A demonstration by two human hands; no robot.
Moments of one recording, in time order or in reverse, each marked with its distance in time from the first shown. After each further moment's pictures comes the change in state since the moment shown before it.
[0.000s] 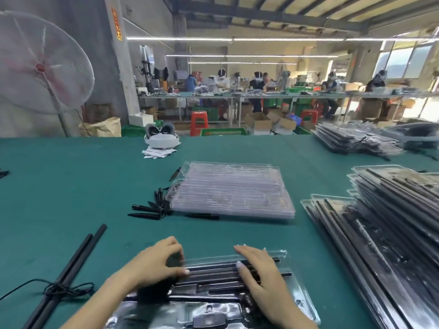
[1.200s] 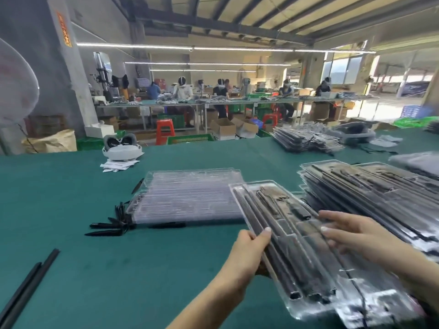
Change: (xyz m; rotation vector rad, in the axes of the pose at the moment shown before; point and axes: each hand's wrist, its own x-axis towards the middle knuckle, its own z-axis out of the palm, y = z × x) left_hand 0.008 0.251 0.006 -1.258 -0.014 0.002; right_hand -0.056 -0.006 -0.226 0.390 0.174 0.585
